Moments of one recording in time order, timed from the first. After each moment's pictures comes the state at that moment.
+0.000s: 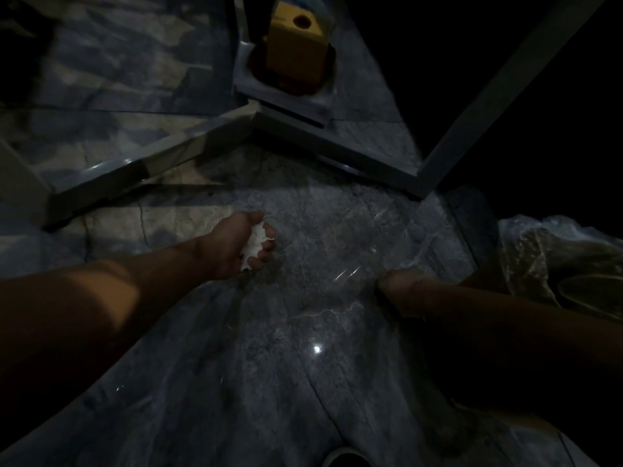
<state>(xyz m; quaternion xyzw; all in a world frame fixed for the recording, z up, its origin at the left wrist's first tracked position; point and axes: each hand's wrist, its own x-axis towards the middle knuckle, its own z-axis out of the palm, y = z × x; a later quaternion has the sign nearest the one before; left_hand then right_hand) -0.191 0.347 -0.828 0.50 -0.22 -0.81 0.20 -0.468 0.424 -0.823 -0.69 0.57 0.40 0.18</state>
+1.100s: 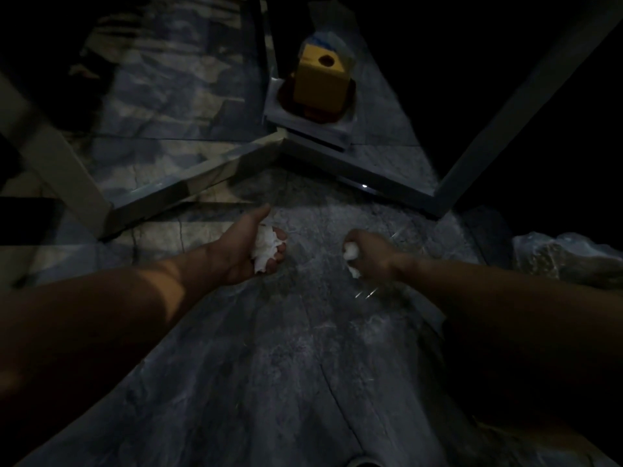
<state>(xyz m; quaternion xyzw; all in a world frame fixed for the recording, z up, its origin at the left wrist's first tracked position) -0.162 0.356 -0.796 0.48 -0.23 -0.81 0.25 -0.403 0.369 -0.799 -0.69 0.64 -0.01 0.33</state>
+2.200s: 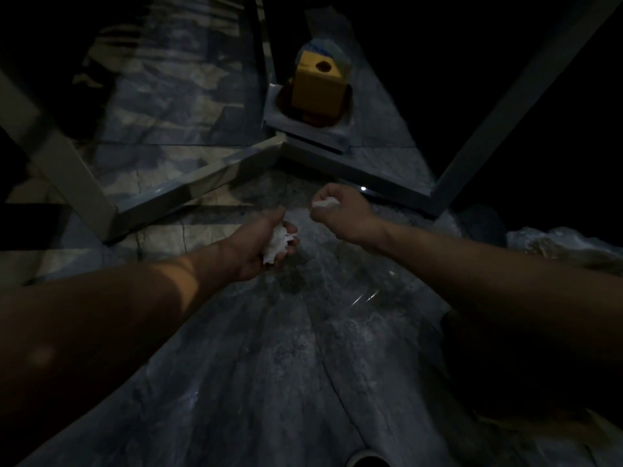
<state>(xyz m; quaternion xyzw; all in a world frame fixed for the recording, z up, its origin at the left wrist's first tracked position) -0.178 0.363 -0.778 0.50 -0.25 -0.79 0.27 -0.341 0.353 -0.742 -0.62 0.63 -0.27 0.38</state>
